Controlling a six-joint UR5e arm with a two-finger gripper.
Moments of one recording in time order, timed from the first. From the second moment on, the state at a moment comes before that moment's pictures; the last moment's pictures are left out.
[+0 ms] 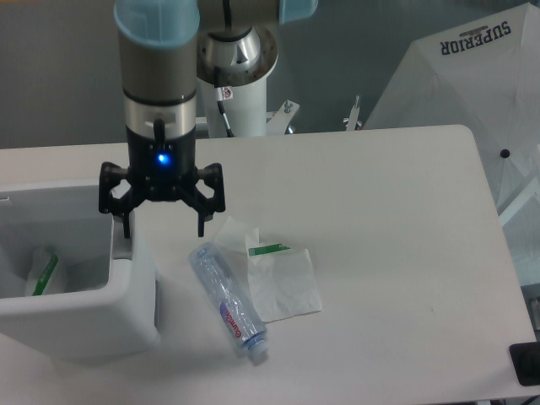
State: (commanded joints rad) arm 2.28 -1.73 -1.38 -1.15 1.39 0.09
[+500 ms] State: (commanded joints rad) arm 2.57 -1.84 -1.33 -1.11 1.50 0.30
